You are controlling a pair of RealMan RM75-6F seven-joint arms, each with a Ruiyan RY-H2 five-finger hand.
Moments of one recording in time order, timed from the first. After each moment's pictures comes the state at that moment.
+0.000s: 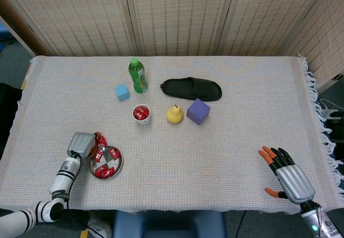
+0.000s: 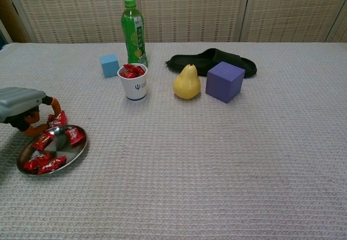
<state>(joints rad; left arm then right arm) -0.60 -1.55 -0.11 -1.22 1.07 0.90 0.40 0.14 -1.09 -0.09 -1.67 -1.66 1.34 -0.01</state>
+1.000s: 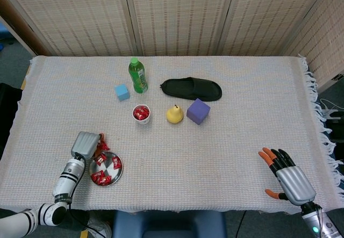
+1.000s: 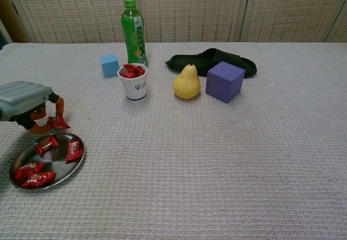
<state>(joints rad) -0.59 -1.56 -0.09 -1.27 1.11 1.00 0.46 0.13 -1.08 -0.10 -1.67 -1.68 1.35 -0.01</state>
